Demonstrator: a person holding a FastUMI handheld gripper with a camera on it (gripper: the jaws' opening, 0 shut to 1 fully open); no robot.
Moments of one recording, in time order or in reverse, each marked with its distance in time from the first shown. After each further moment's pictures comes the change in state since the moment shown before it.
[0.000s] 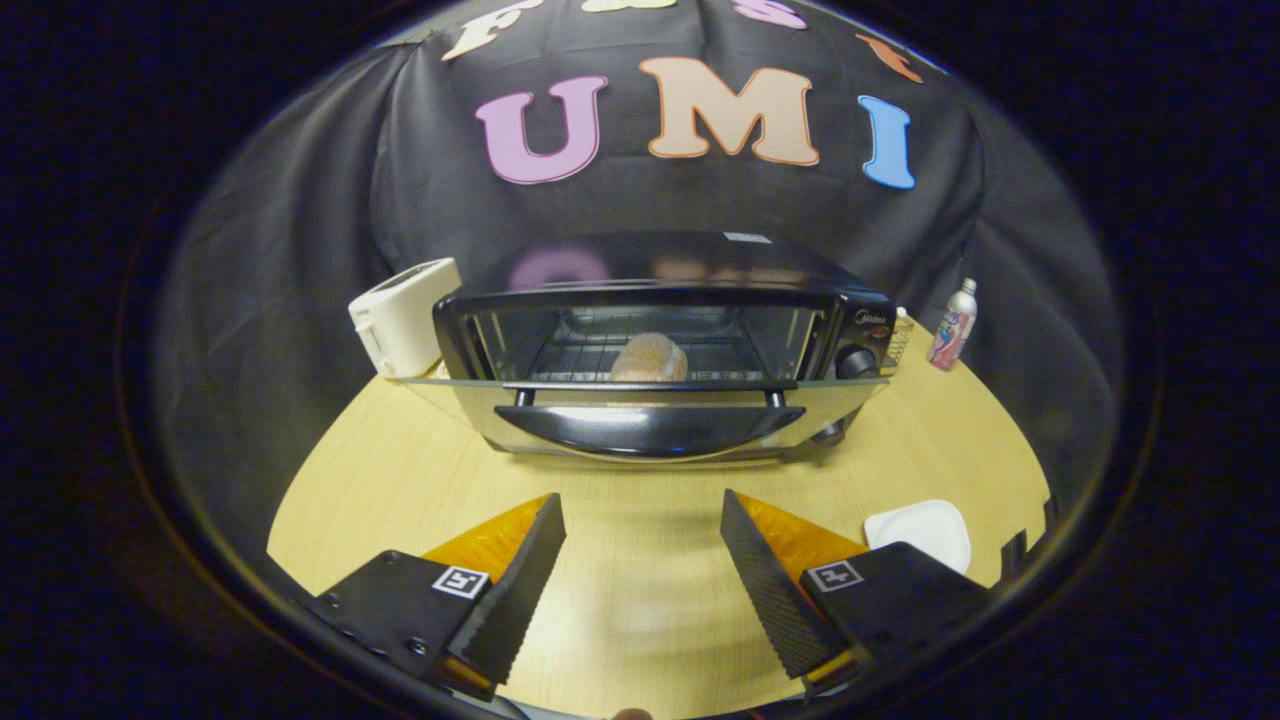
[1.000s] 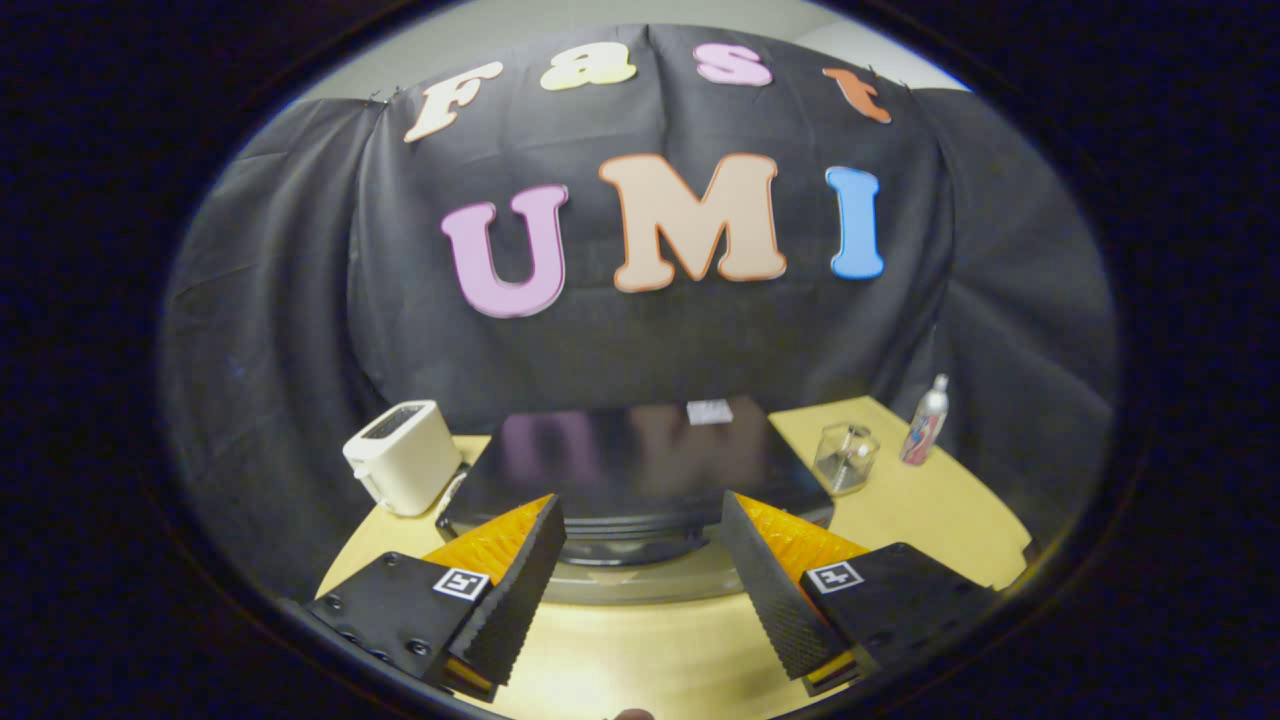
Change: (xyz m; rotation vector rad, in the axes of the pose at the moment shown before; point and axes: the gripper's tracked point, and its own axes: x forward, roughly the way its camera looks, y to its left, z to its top) arm -0.054 -0.030 0.189 0.048 -0.317 -0.058
